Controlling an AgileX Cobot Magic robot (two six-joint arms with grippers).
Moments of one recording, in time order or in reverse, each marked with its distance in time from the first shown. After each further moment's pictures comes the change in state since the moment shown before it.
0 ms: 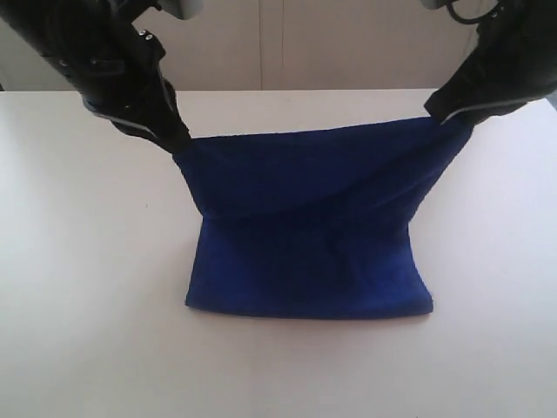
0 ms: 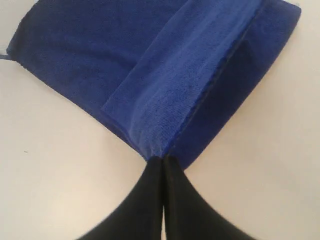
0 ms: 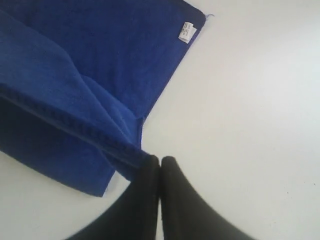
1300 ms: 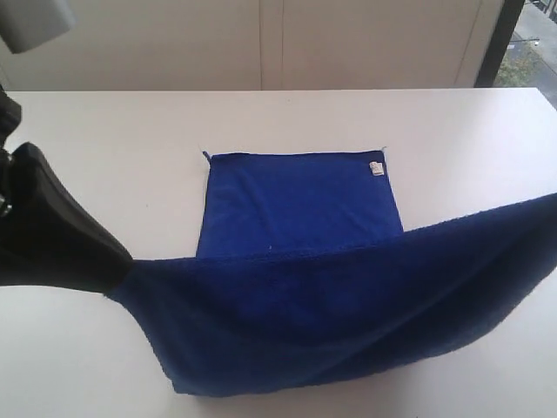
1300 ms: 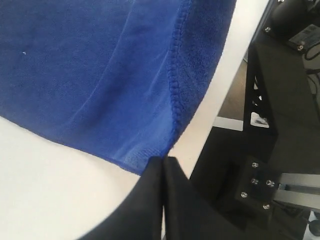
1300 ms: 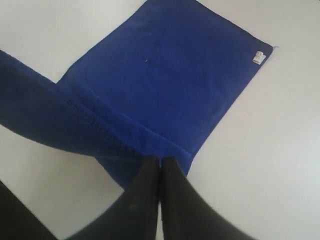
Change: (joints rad) left arm -0.306 -0.532 0.290 -0.051 0.112 -0.217; right arm 0.000 -0.708 0.298 0.311 0.163 -0.138
